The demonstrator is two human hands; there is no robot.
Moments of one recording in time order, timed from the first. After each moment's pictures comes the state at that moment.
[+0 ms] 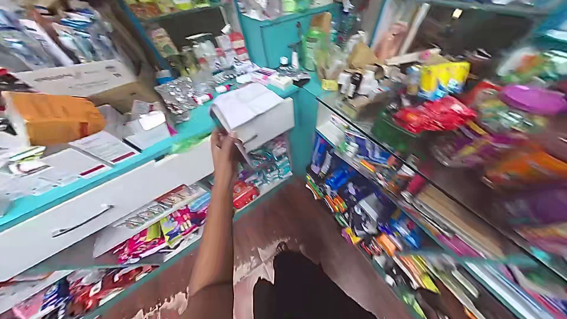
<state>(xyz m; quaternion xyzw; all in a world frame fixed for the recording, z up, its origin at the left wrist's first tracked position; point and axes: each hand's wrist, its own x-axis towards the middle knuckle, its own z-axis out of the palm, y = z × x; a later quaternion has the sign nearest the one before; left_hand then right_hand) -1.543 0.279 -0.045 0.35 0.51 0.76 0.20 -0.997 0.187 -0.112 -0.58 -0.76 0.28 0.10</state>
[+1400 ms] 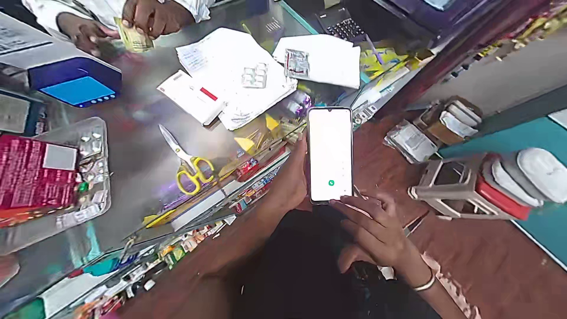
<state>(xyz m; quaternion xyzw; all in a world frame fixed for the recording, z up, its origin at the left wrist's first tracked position) -0.011 -0.228 -0.057 0.45 0.11 -0.02 0.88 0.003 -0.445 -0.087 -0.72 -0.57 -0.27 0.31</state>
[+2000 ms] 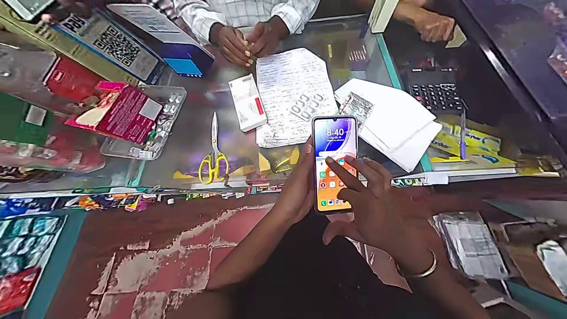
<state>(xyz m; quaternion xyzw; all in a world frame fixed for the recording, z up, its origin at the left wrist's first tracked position) 0.076 -0.221 -0.029 0.39 0.22 0.24 0.86 0.208 -0.340 -0.044 -0.59 -0.71 -0.11 0.36</state>
